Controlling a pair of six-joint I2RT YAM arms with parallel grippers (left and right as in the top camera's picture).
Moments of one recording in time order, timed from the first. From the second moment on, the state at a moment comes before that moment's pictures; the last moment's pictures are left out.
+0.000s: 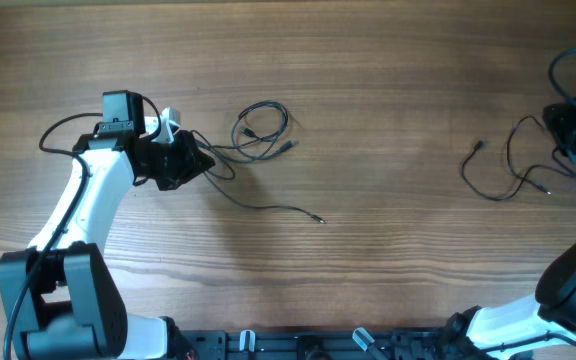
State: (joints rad) left arm 0.08 1.62 1.03 -0.71 0.61 -0.41; right arm -0.59 1.74 1.21 -0.41 -0.37 0.44
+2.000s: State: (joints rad) left arm -0.05 1.62 1.03 -0.63 0.99 -0.14; right arm 0.06 1.73 0.96 -0.47 -0.64 0.08
